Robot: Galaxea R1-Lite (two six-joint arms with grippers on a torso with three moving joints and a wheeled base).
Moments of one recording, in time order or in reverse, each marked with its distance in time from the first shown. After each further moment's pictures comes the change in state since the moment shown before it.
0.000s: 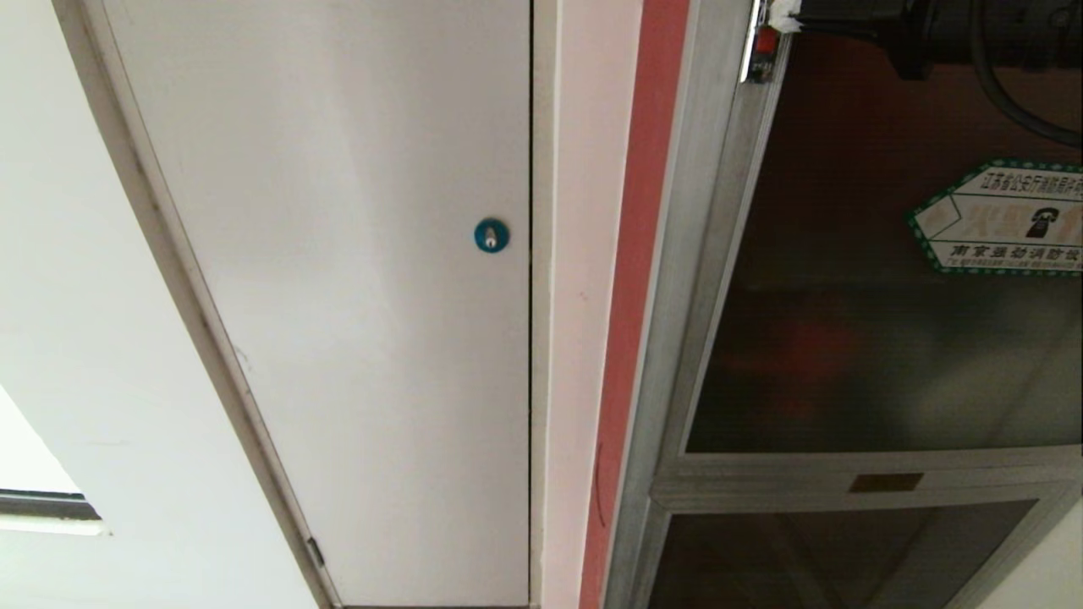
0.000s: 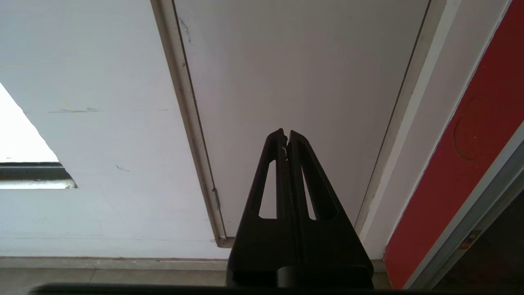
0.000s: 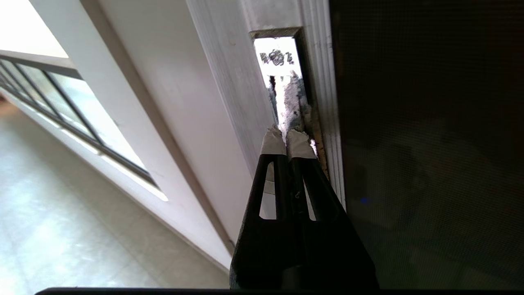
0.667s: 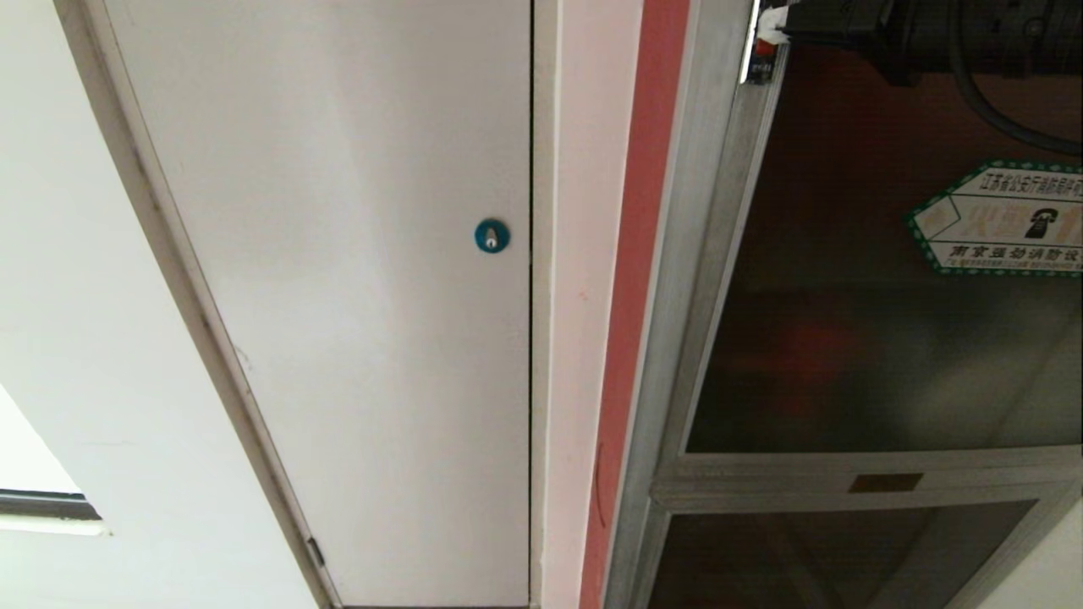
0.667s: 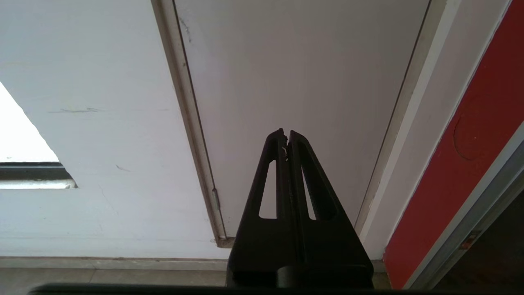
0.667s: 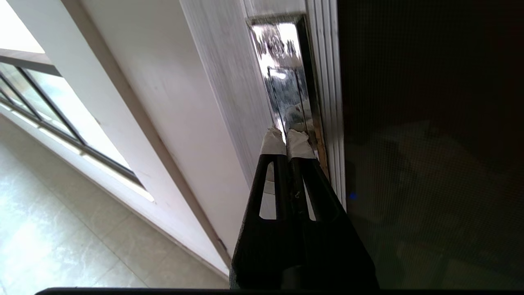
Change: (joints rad) left arm 0.000 0.000 0.000 0.000 0.000 -0.001; right arm 0.022 0.011 -0.003 0.016 -0.068 -0.018
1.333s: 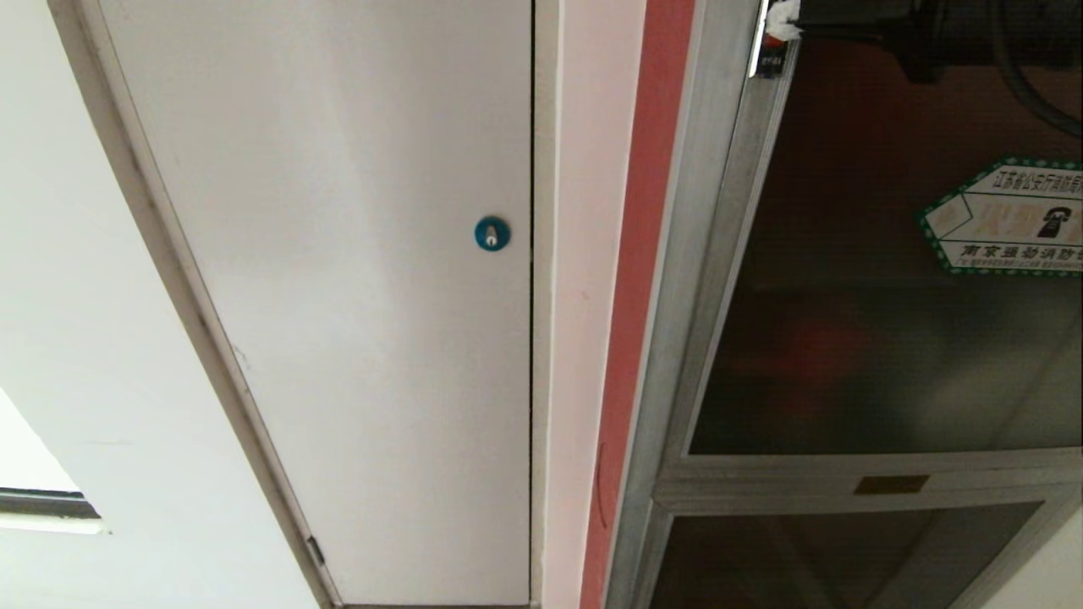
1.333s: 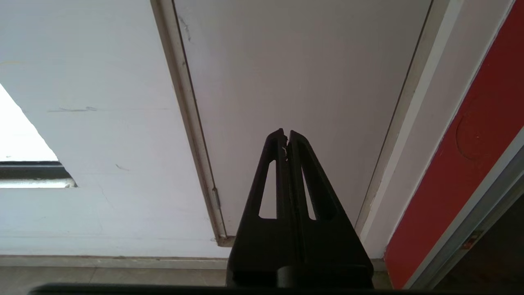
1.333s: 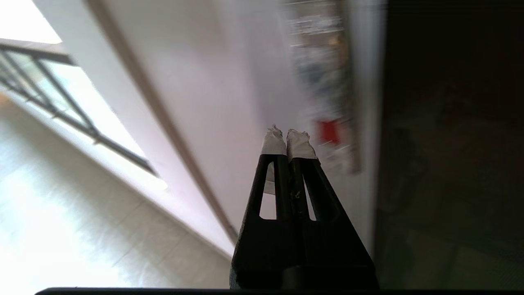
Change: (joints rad) left arm 0.000 0.000 0.000 0.000 0.000 0.000; right arm 0.068 -0.082 0.016 0.066 -0.001 0.006
